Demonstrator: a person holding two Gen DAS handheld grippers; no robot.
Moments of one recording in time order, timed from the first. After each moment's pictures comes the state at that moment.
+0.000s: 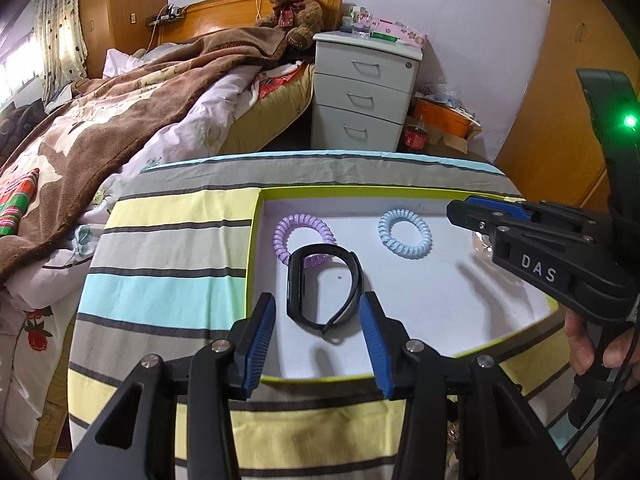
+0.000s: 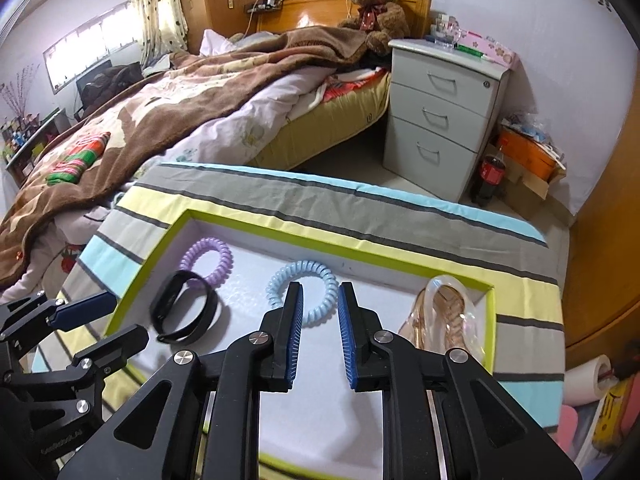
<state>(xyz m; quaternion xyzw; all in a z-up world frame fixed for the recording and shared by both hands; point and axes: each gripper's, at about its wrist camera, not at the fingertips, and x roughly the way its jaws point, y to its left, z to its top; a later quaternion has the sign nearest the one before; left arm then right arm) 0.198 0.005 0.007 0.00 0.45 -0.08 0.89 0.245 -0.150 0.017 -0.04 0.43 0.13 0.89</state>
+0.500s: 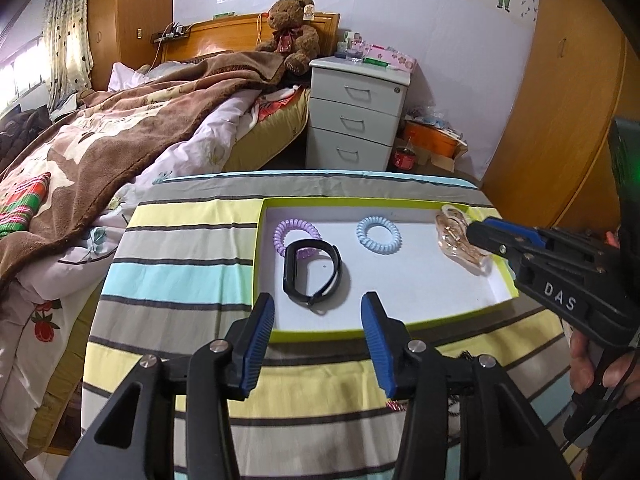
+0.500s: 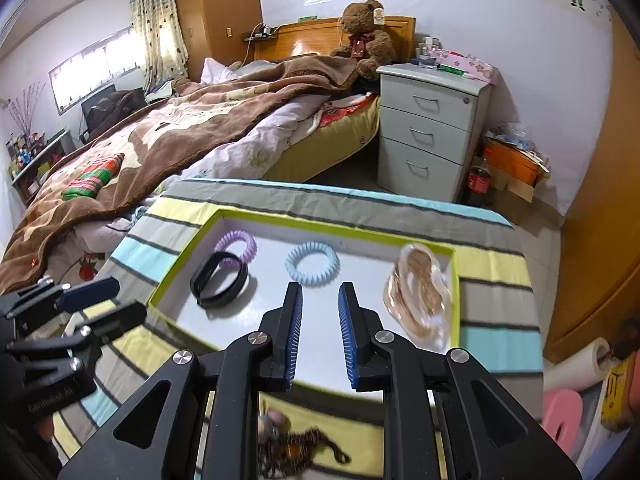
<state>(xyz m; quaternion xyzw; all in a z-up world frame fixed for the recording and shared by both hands) 0.148 0.014 0.037 -0.01 0.41 -0.09 0.91 0.173 -0.168 0.039 -0.01 0.39 0.12 0.91</state>
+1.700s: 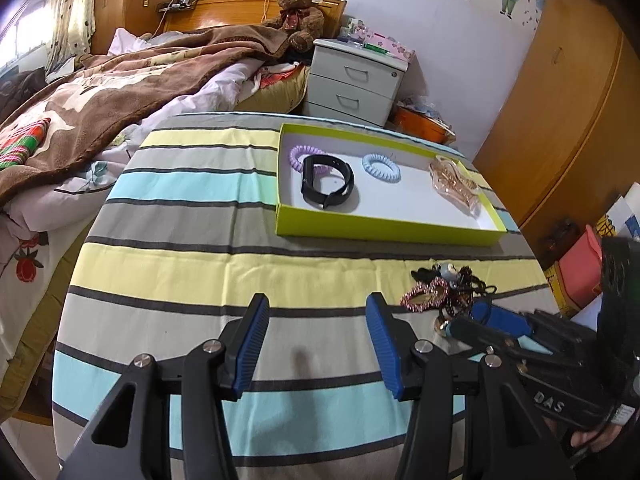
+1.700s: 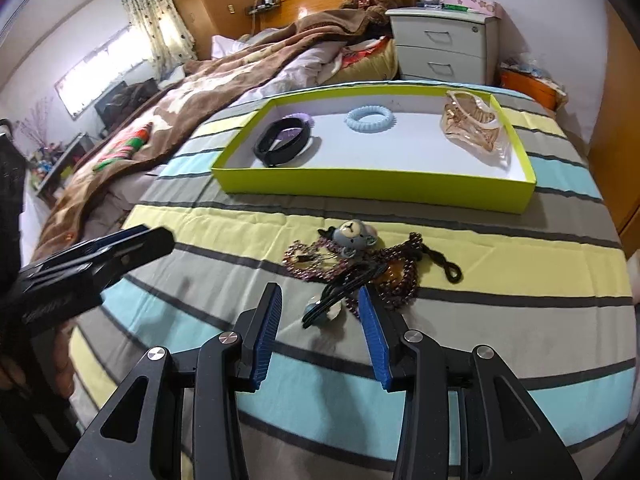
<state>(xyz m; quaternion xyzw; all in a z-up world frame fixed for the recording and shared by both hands) 0.086 0.053 -0.006 -0.06 0.44 -0.12 0.89 0.088 -0.138 -0.032 0.05 0.45 0.14 0.88</state>
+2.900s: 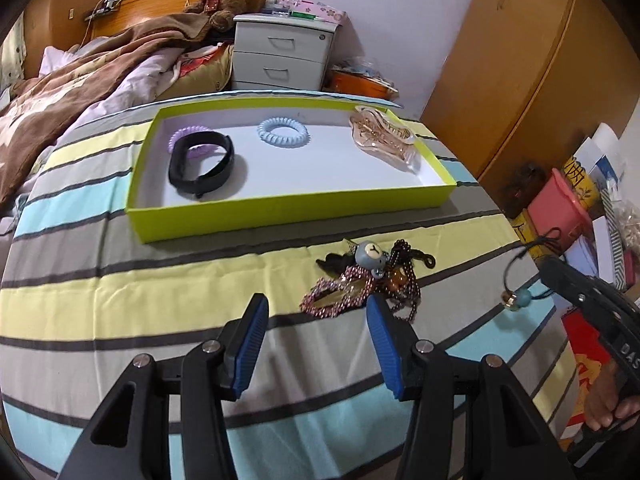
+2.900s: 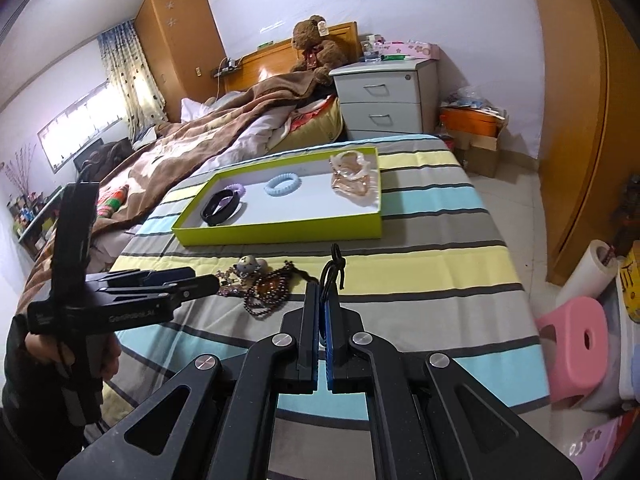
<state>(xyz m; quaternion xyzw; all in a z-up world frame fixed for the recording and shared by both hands) 0.109 -0.027 -0.026 -0.01 0.46 -0.22 0.86 0.028 -0.236 0.008 0.09 0.36 0.08 0.92</state>
